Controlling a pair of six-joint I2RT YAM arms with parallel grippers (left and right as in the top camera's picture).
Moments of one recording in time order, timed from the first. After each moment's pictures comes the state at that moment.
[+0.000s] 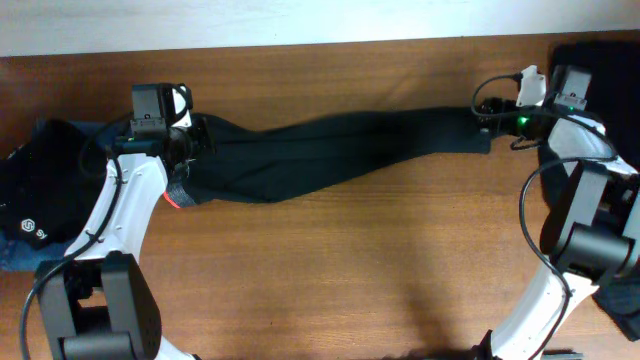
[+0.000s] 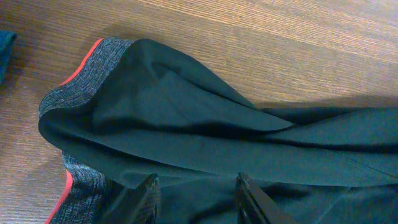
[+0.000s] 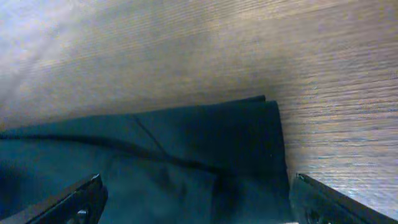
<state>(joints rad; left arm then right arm) 0.02 1.76 1.29 -0.48 0.12 -0.20 -0.36 2.16 1.53 -0.36 -0.42 -0.13</state>
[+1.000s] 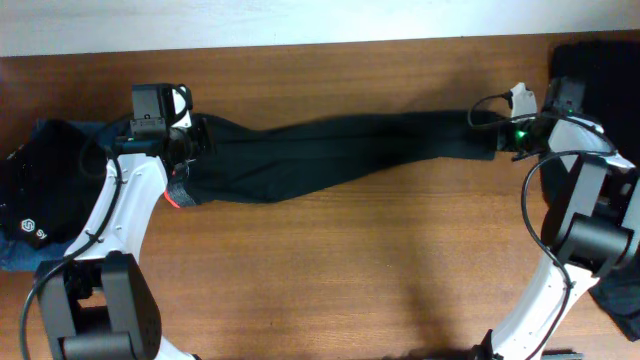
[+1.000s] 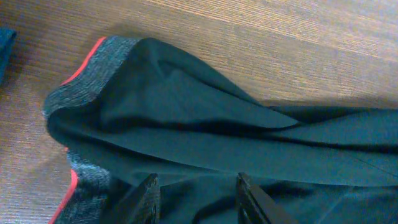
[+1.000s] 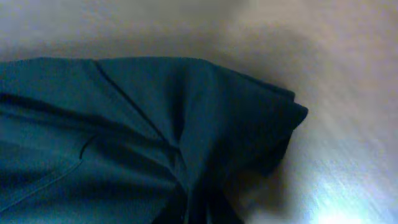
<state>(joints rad) 0.02 1.76 1.29 -0.49 0.12 -0.20 -0.40 2.22 1.56 -0.55 -0.39 -0.26</state>
